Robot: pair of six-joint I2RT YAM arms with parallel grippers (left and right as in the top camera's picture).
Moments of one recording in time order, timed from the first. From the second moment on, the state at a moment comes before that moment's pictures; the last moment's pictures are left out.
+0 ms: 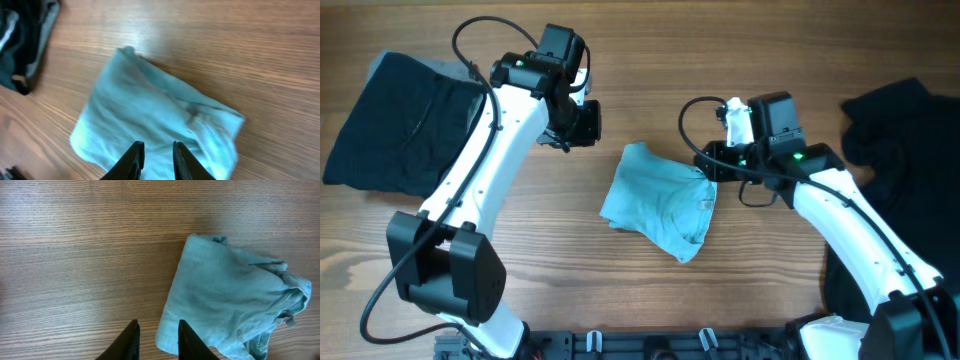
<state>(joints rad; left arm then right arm) -0.30 1.81 1.61 -1.18 0.15 -0.30 0.28 1.47 0.96 -0.51 -0.42 0.27</state>
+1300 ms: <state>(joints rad) -0.30 1.81 1.61 -1.17 0.15 -0.30 0.29 1.68 0.99 -0.55 -0.14 0.35</state>
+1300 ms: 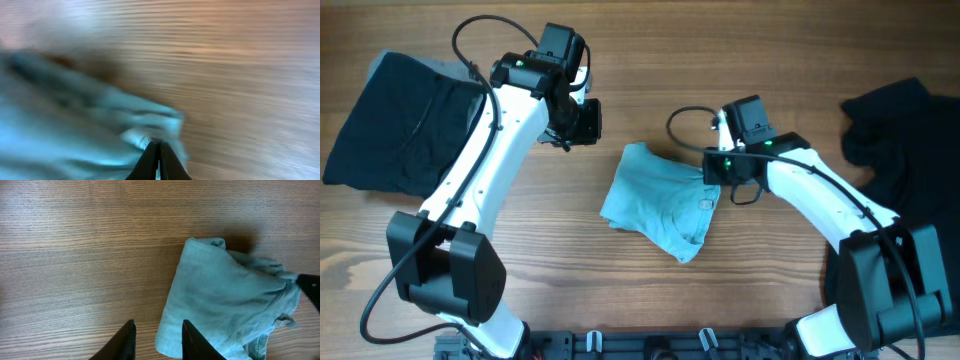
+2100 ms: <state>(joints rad) -0.30 1.81 1.61 -1.20 0.15 -0.29 0.37 1.47 0.87 -0.86 -0.43 0.18</state>
